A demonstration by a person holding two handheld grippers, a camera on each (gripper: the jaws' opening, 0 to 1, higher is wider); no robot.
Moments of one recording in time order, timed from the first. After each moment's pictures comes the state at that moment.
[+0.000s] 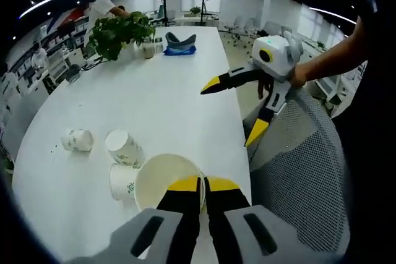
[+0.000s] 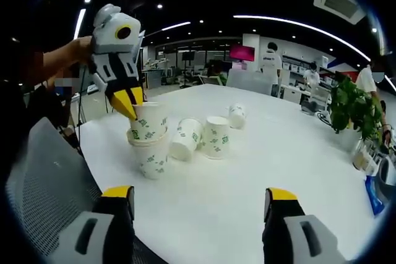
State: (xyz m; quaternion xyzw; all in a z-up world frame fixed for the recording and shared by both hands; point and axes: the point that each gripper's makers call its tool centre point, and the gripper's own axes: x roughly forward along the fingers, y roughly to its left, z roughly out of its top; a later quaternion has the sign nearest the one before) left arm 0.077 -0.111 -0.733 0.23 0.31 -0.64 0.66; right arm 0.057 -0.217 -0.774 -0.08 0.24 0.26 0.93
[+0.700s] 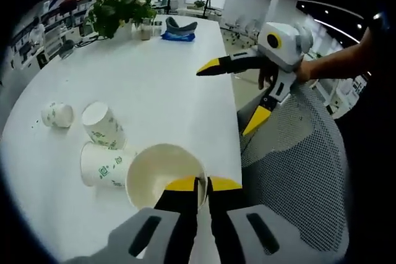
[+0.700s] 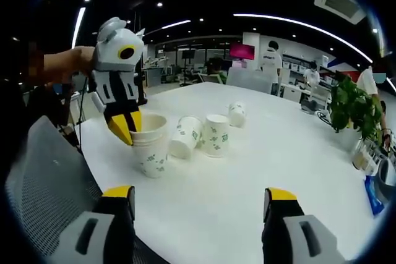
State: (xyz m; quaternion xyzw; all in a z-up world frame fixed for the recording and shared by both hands) left arm 0.071 -0.106 -0.773 0.21 0.37 -0.64 0.64; right arm 0.057 -0.218 -0.776 -0.09 0.24 0.26 0.93
